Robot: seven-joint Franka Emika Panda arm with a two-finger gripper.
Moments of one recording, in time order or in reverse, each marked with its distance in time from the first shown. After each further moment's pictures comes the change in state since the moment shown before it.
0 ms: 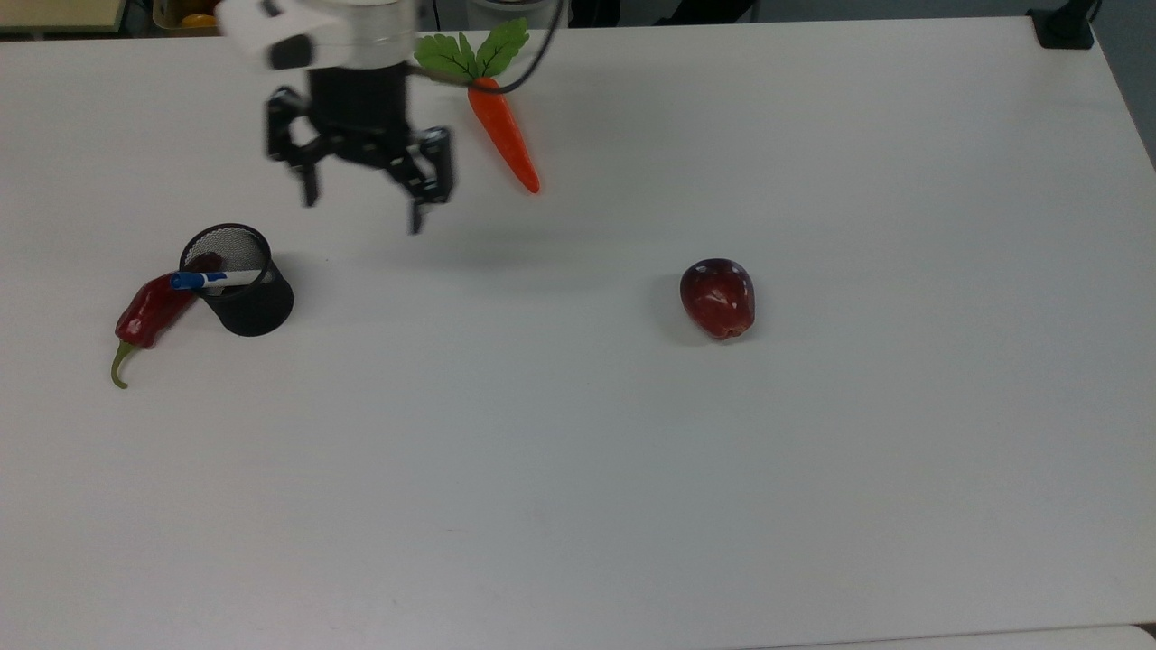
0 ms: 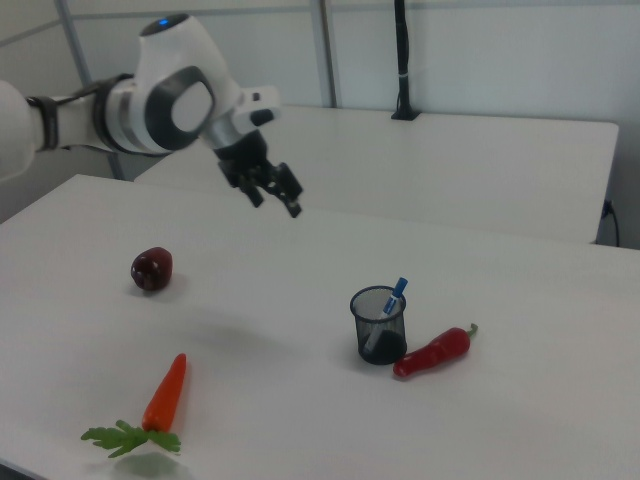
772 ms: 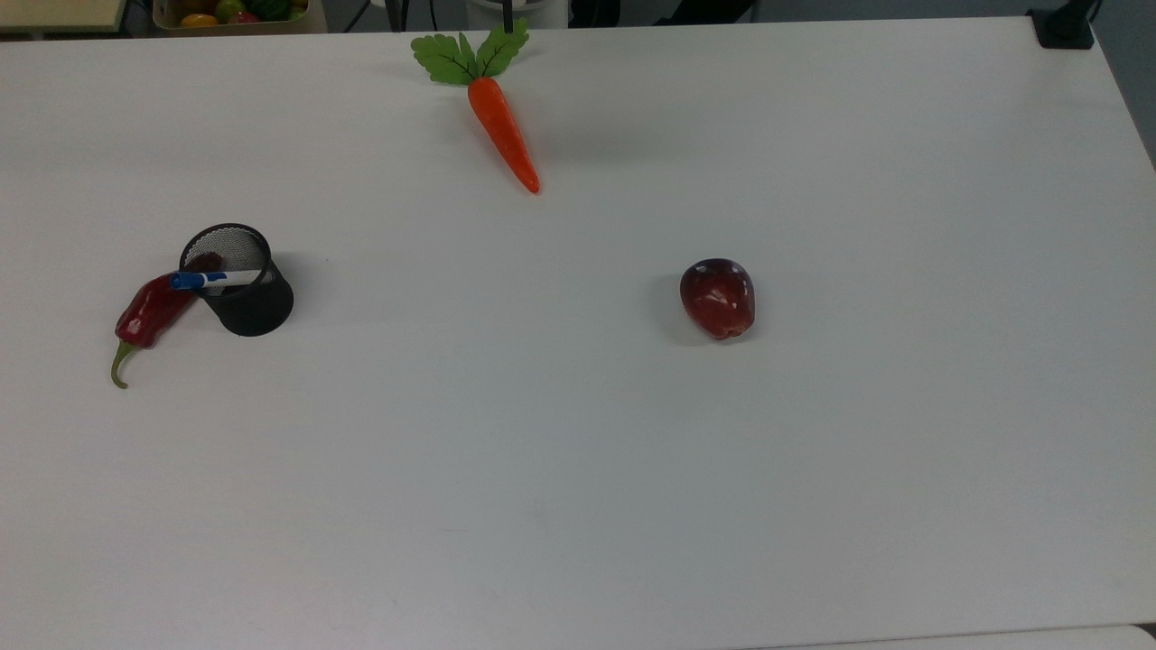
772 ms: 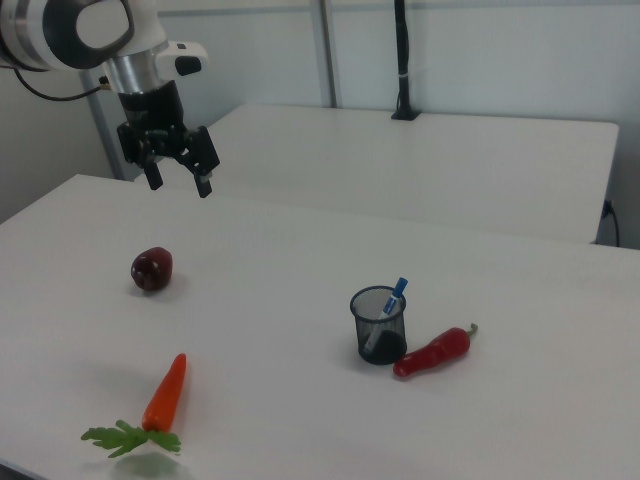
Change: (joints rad) arm 0.063 -0.206 -0.002 0.057 0.133 -0.511 -0.228
